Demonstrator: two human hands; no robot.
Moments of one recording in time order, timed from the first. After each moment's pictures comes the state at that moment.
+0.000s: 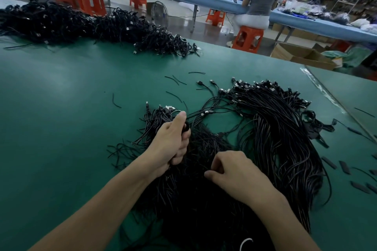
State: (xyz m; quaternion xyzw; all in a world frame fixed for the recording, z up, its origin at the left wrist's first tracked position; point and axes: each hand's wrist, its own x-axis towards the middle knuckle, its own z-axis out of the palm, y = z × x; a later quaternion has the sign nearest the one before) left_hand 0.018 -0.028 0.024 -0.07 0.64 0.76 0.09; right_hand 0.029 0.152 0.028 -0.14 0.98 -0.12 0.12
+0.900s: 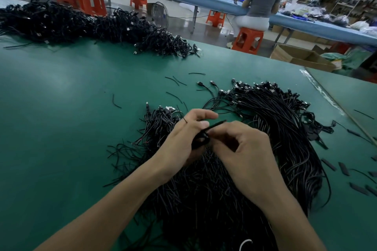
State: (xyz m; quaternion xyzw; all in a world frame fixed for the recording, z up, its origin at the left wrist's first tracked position) left_hand 0.038 -0.012 0.051 0.10 0.64 0.76 0.05; right_hand 0.049 0.134 0.080 -0.20 0.87 -0.43 -0.11
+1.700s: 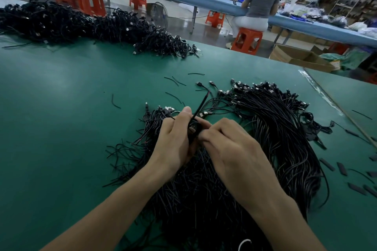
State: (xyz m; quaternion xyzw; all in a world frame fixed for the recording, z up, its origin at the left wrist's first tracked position) left_hand 0.031 -0.009 0.042 -0.01 0.62 0.78 -0.06; right_hand 0.056 0.127 0.080 -0.33 0.90 -0.16 -0.23
